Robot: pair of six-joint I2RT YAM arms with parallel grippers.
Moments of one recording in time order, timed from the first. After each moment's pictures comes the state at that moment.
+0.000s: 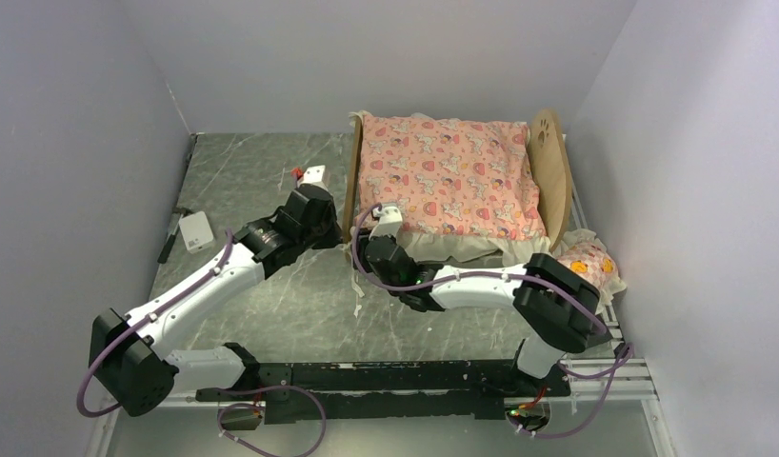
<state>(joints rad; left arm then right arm) -0.68 1.21 1.04 -0.51 -0.23 -0.65 1.07 1.64 0.87 0.37 0.55 0.56</state>
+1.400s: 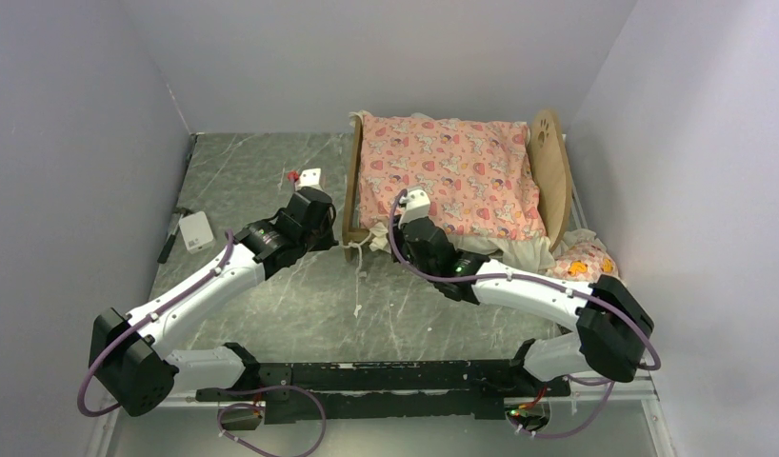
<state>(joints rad) -0.68 1.21 1.02 -0.55 -0.32 -0.64 0.93 1.37 0.81 0.14 0.39 0.38</state>
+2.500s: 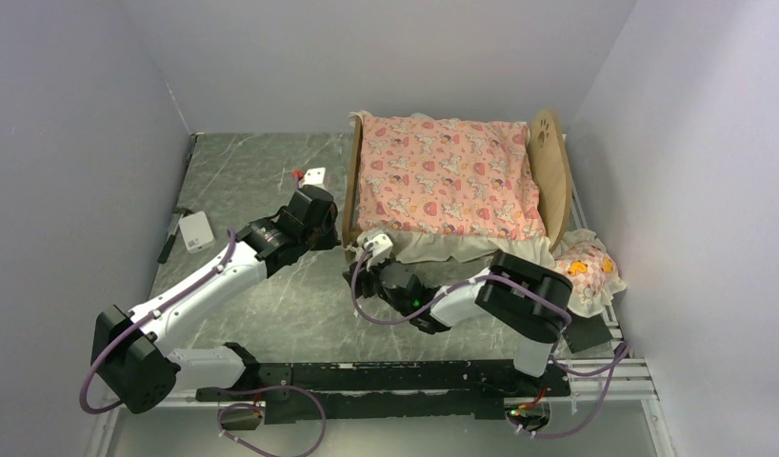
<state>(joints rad) -0.68 1.23 1.04 -0.54 -0.28 -0.62 1.09 1.78 0.61 0.89 0.32 0.29</state>
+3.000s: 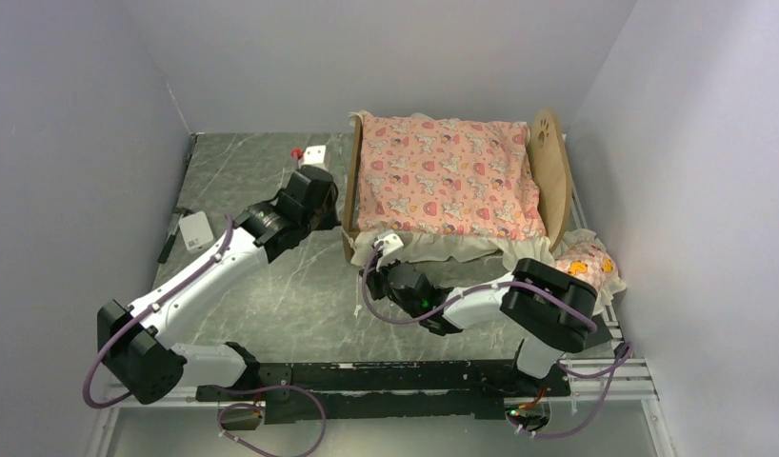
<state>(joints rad) -0.66 1.26 1.15 -0.57 -0.34 -0.57 1.09 1.65 0.58 0.78 0.34 0.33</state>
